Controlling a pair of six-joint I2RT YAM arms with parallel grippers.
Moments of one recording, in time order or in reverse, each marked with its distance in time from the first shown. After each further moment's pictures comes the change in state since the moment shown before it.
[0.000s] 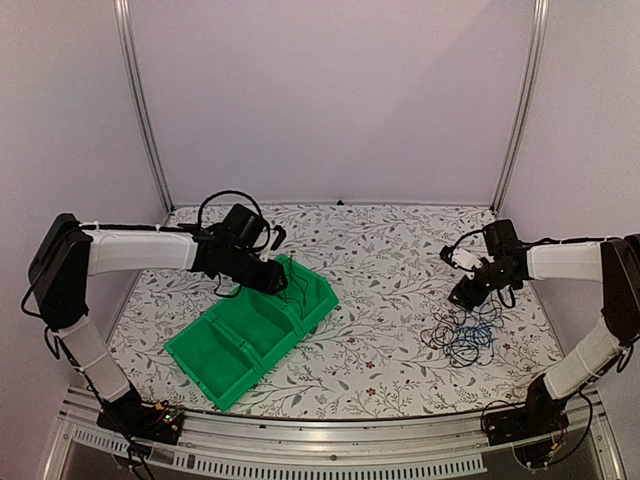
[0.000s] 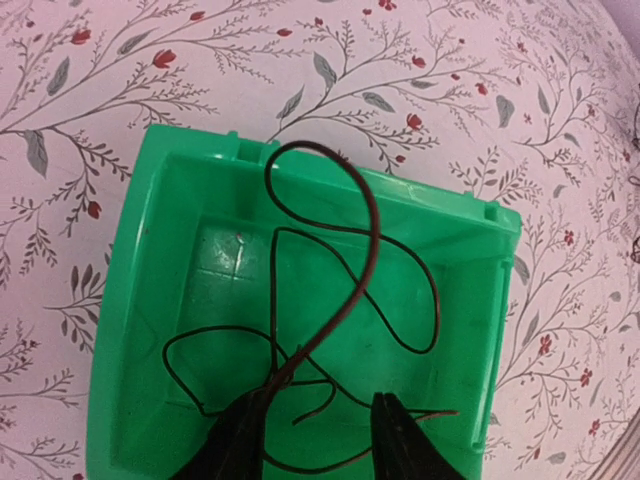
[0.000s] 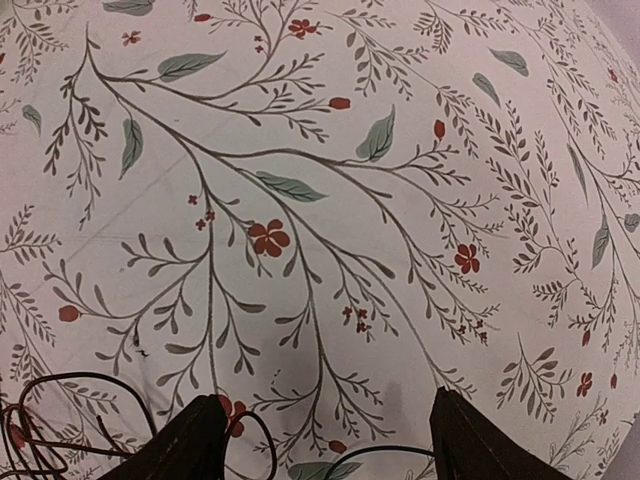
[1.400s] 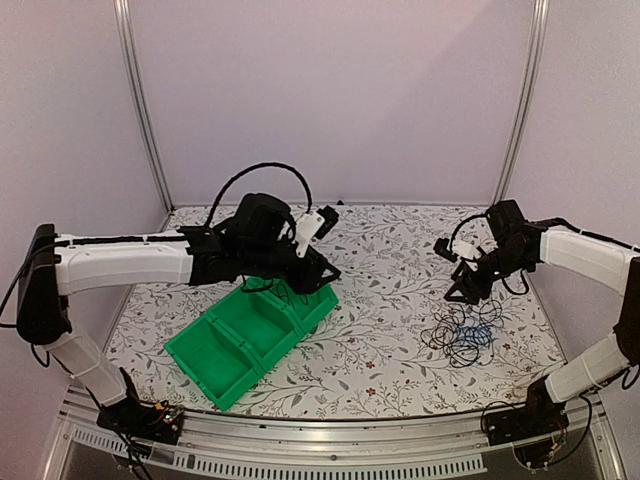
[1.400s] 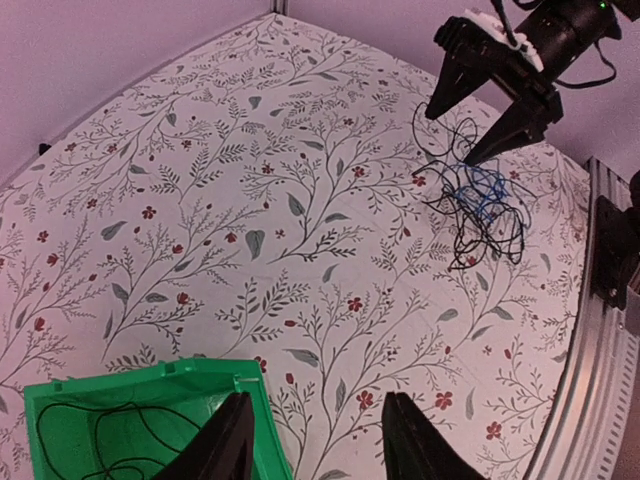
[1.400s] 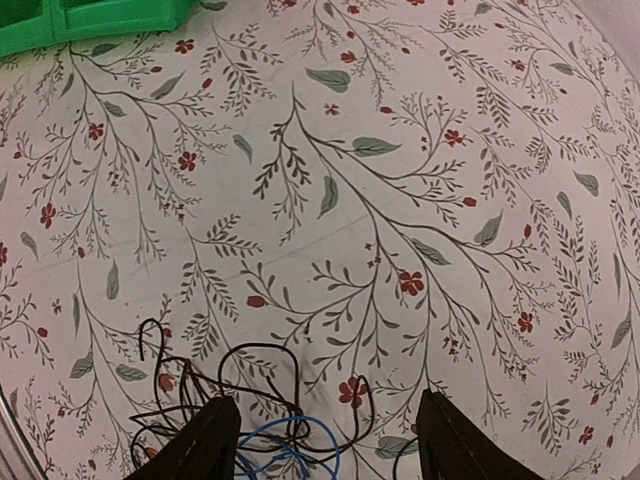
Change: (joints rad) left arm -0.238 -0.123 0.086 0.161 -0.007 0.211; right arm 0.027 -0.124 0.172 -0.357 -0.229 -0.135
